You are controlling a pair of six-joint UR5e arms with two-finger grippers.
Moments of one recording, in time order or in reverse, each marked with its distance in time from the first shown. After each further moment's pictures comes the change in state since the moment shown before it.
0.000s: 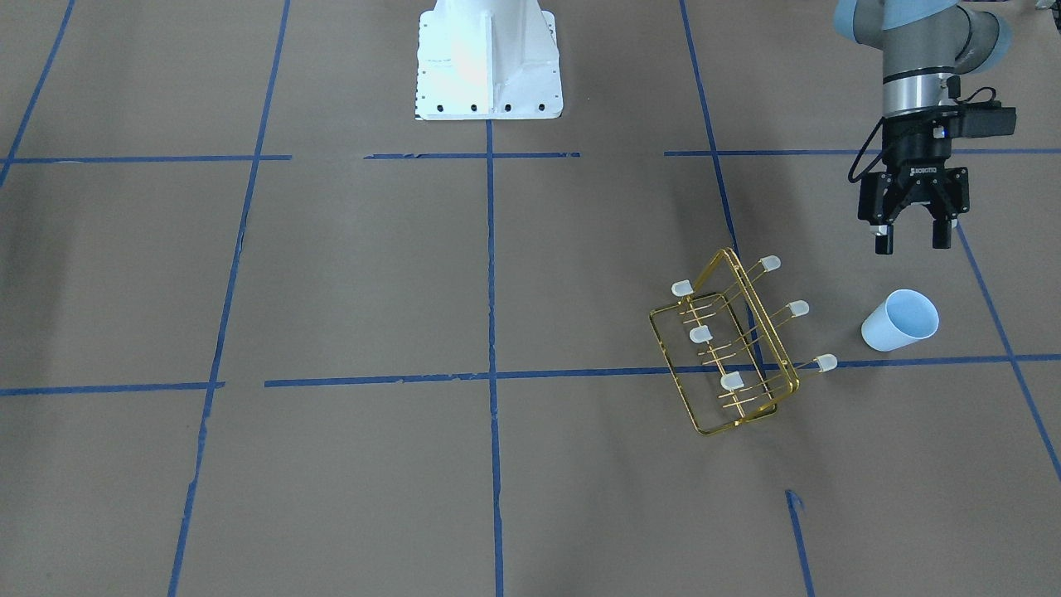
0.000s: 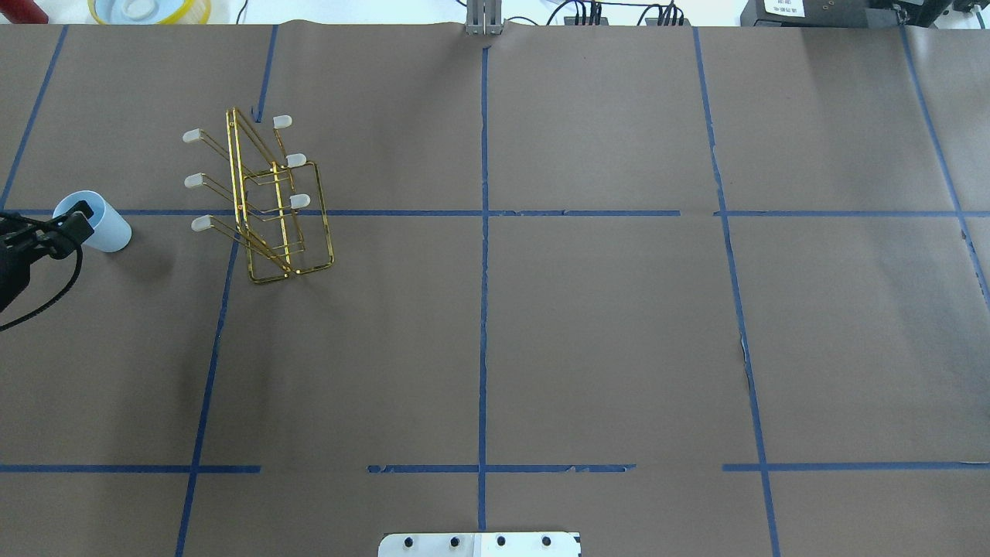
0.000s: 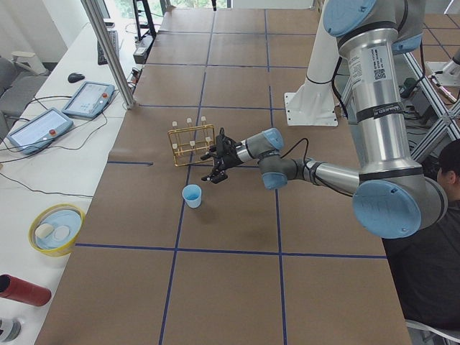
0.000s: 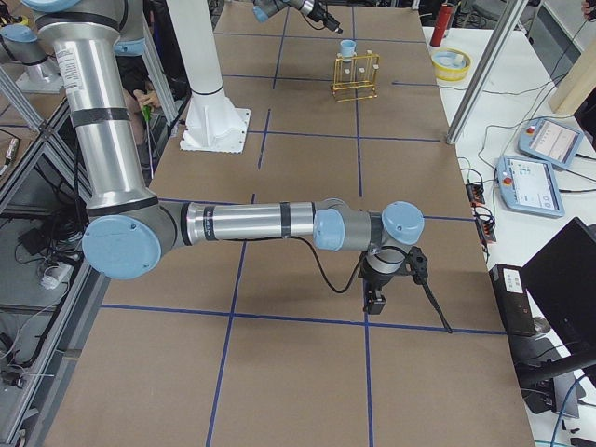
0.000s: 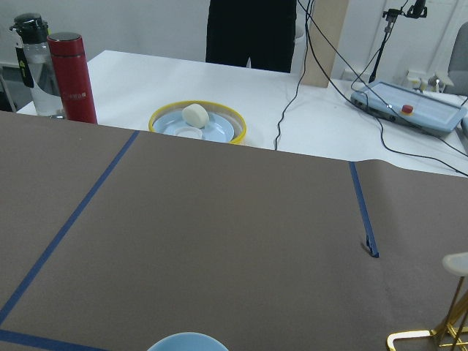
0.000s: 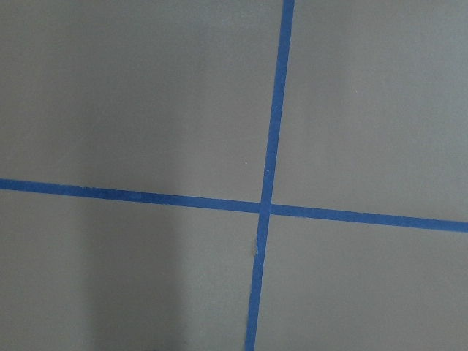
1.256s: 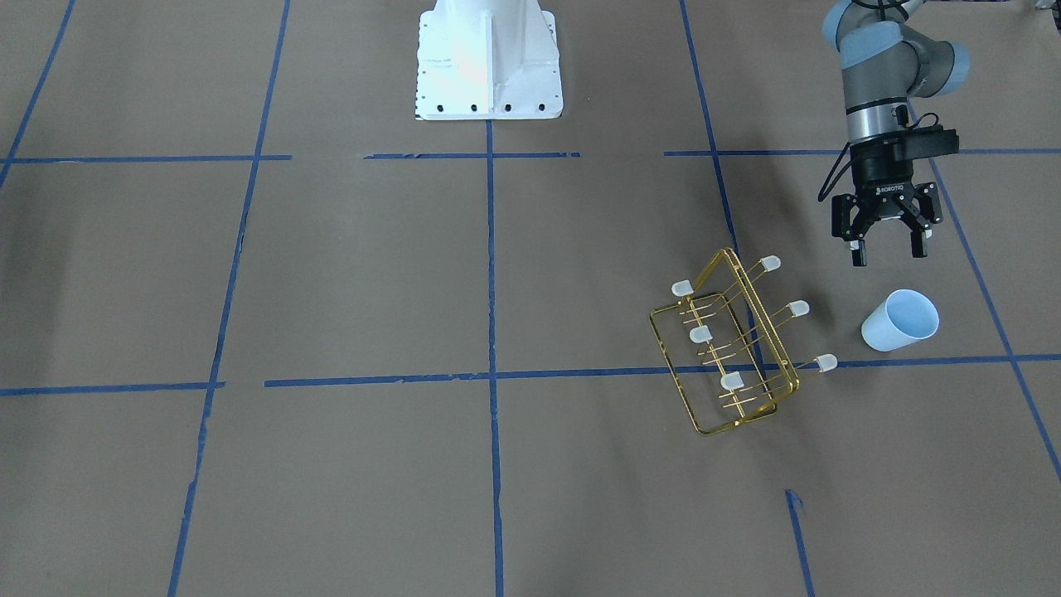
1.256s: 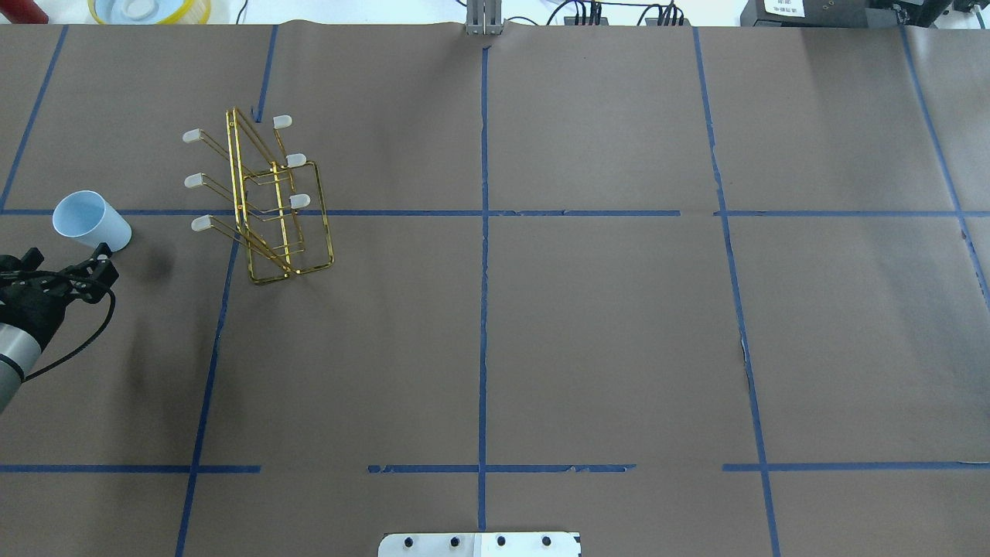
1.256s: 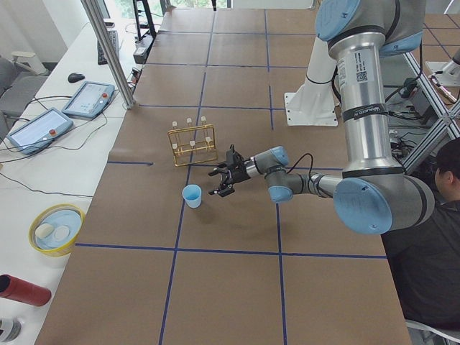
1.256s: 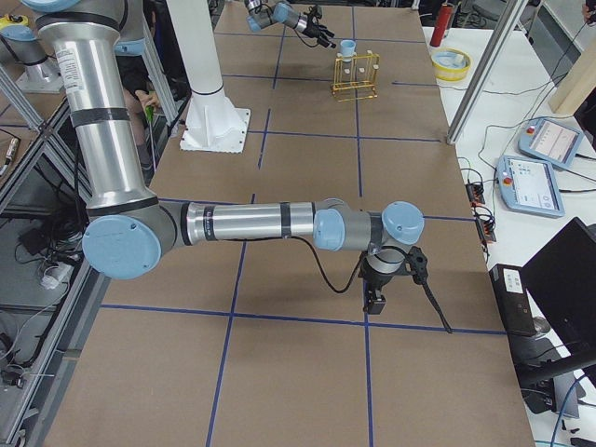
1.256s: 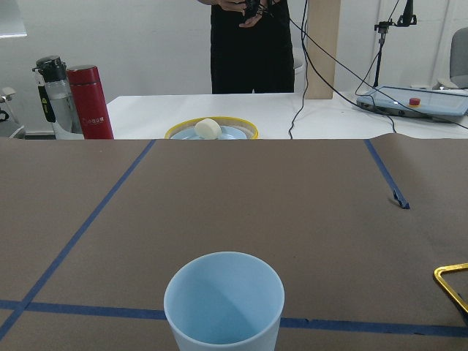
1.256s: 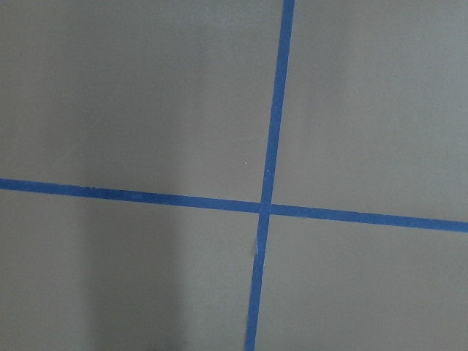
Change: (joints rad) left arm 0.117 -0.046 0.181 -0.016 0.155 0.029; right arm 0.000 0.000 0.000 0.000 0.000 0.000
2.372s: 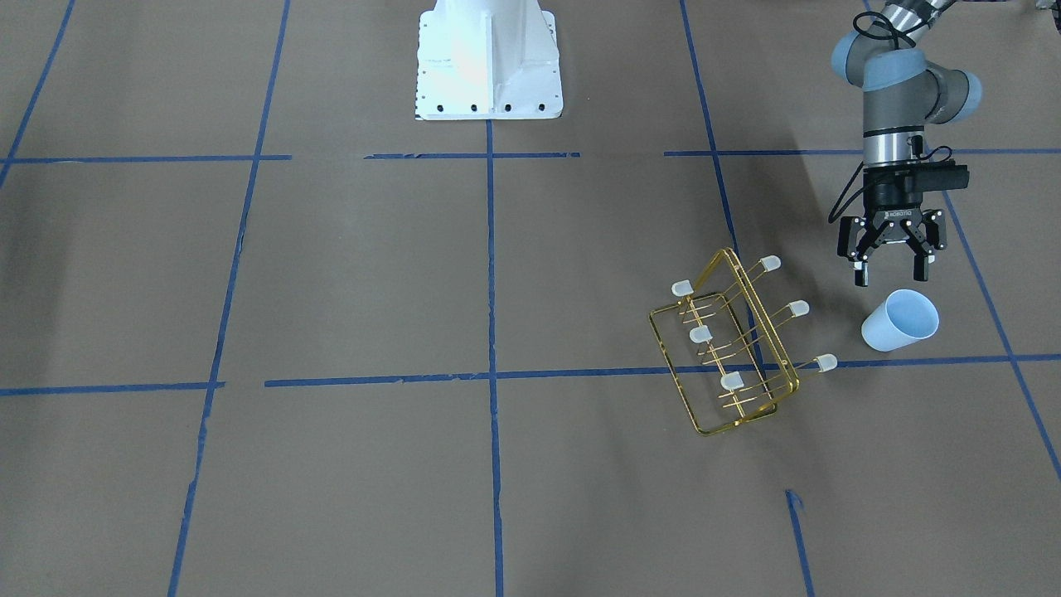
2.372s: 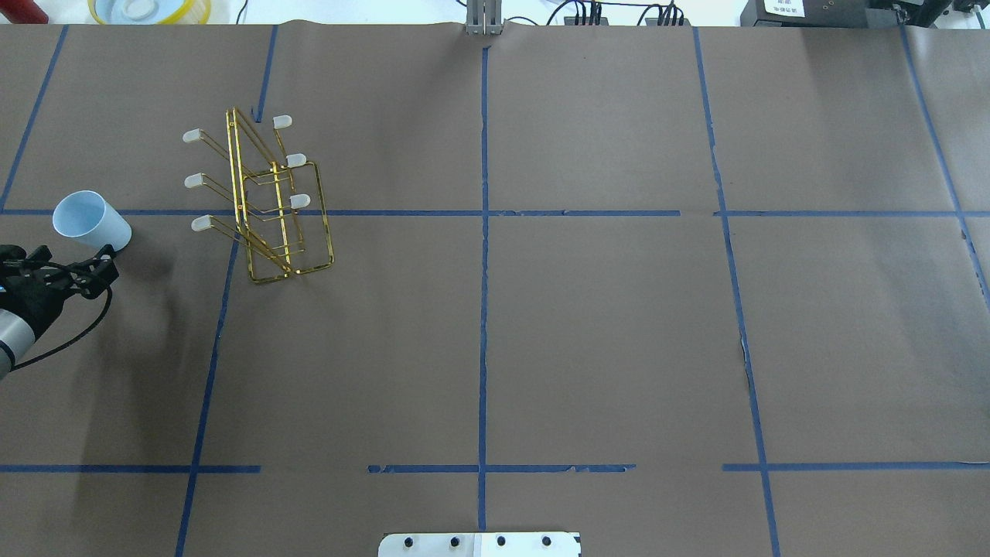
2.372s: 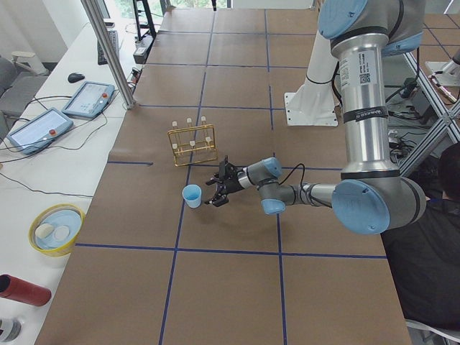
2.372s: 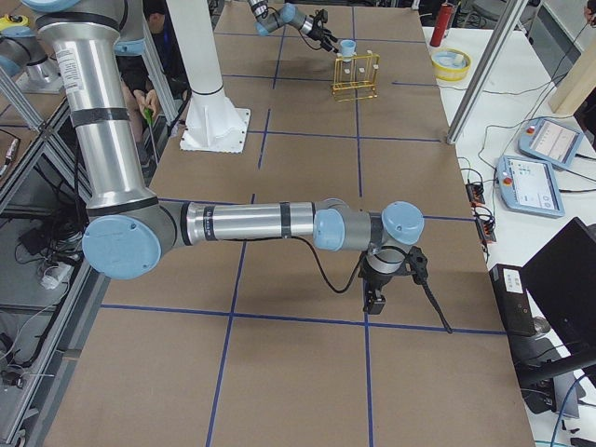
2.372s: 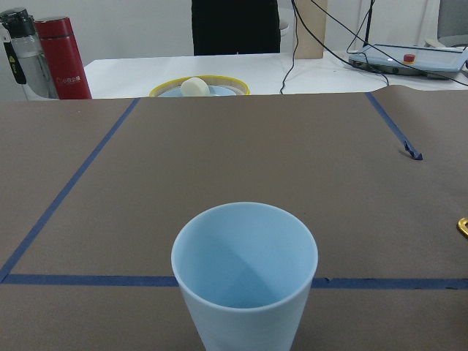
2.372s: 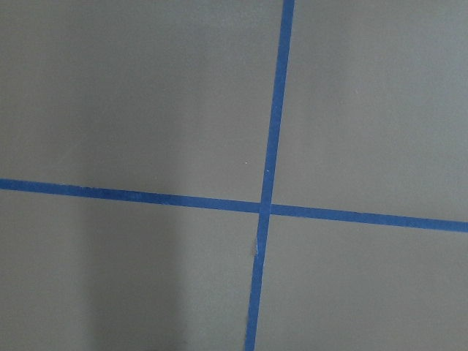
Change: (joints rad) left arm -0.095 -0.058 0.154 -0.175 -0.167 0.123; right arm 0.000 0.000 0.000 0.000 0.000 0.000
